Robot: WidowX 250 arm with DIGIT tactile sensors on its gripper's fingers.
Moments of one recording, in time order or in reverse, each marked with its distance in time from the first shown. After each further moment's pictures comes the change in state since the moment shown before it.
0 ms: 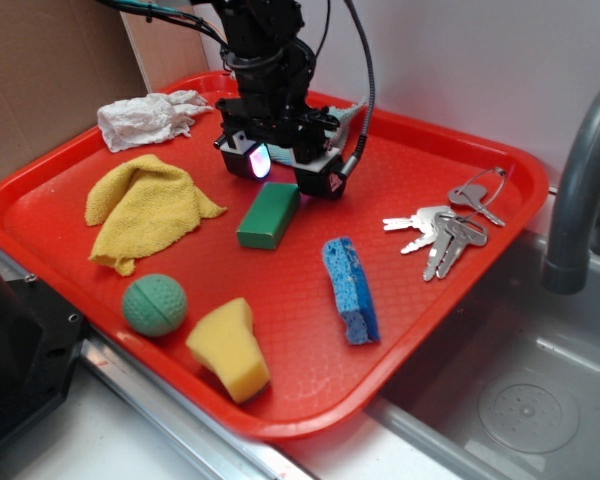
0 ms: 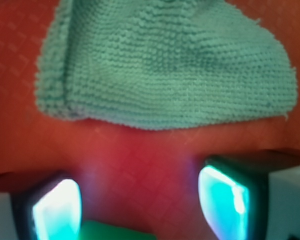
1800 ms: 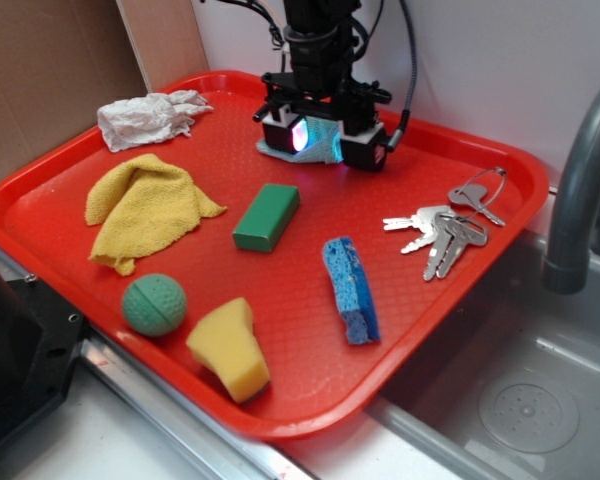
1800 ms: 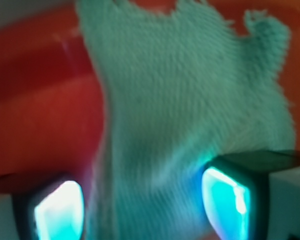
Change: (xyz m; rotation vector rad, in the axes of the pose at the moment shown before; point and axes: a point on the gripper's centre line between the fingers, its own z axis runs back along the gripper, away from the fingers) arm 0.062 -0.005 -0.002 0.077 -0.050 0.060
